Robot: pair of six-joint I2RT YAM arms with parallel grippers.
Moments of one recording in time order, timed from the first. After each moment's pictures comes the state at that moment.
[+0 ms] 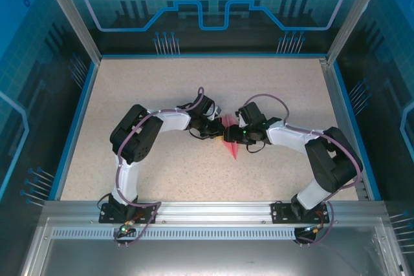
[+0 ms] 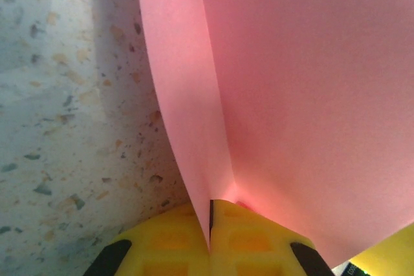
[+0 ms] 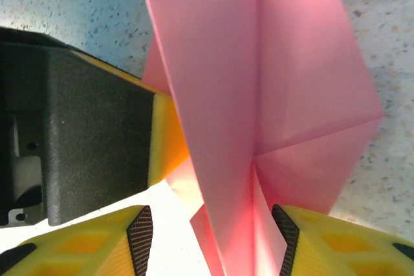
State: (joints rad) left arm -0.57 2.05 1.21 -0.19 0.56 -0.74; right arm 0.54 1.60 0.83 -0.27 -0.24 0.60
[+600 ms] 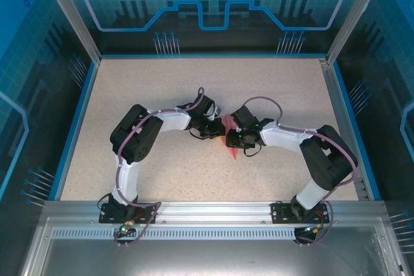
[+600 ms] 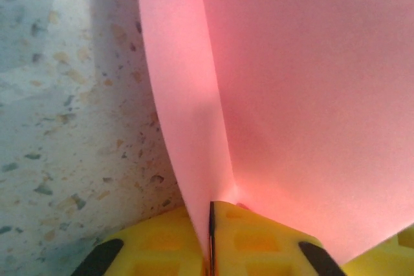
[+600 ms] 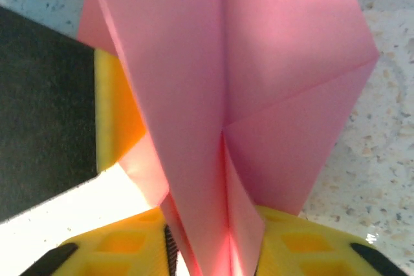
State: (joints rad) left arm -0.57 2.05 1.21 -0.20 0.56 -0.74; right arm 0.62 1.65 0.87 -0.38 -0.08 0.65
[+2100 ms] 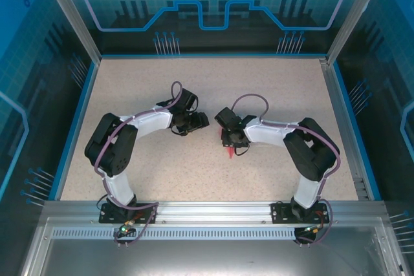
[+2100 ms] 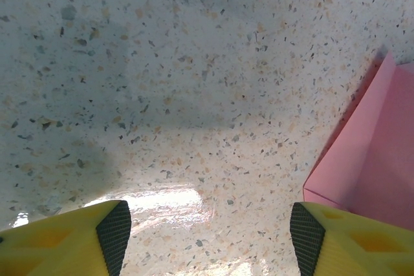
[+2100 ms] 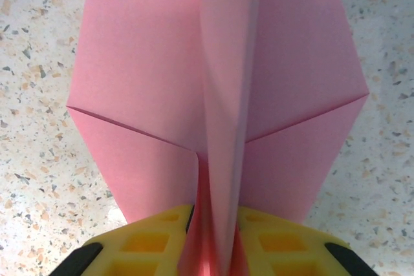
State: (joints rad) left arm -0.47 1.80 1.10 -0.40 0.19 -0.82; right arm 0.73 1.79 1.02 -0.49 0.17 0.80
